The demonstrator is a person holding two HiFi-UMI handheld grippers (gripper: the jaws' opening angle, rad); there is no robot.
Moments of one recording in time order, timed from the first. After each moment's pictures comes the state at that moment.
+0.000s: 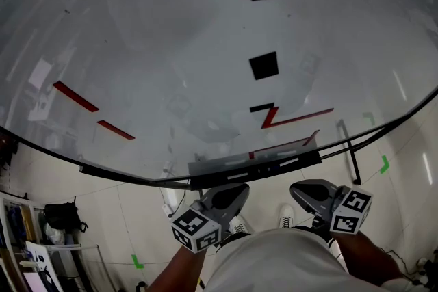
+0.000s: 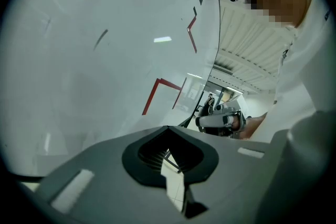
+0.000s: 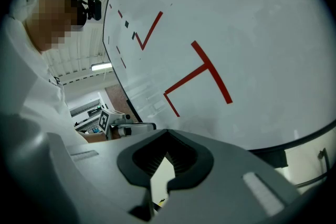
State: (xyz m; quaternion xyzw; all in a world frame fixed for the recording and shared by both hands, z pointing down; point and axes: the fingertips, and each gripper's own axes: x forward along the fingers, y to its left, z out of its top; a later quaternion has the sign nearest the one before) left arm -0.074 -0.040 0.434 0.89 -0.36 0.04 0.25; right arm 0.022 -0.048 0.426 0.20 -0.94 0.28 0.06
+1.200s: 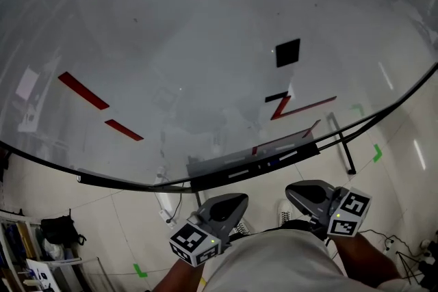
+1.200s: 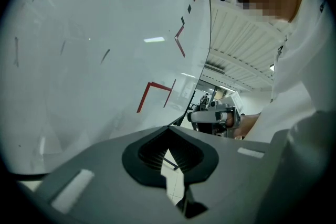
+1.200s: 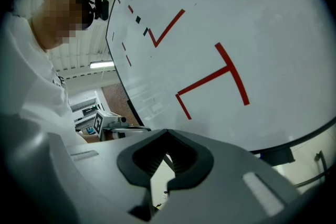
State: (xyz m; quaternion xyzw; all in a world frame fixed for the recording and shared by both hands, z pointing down) left arm -0.087 -0.005 0.418 0.91 -0.33 0.04 0.24; right arm -0.004 -0.025 0.410 0.23 -0.94 0.26 0.05
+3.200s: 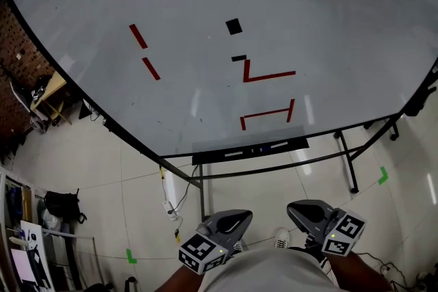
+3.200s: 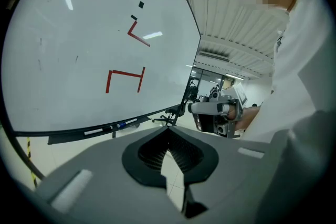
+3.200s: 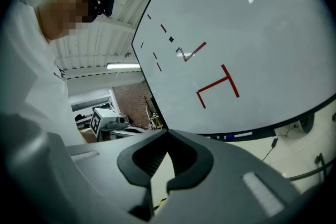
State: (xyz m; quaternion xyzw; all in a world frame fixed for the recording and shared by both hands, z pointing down) left arm -0.006 0.134 0.419 0.89 -0.38 0.09 0.22; right arm 0.072 0.103 0.397 0.19 -0.96 0.22 0.03
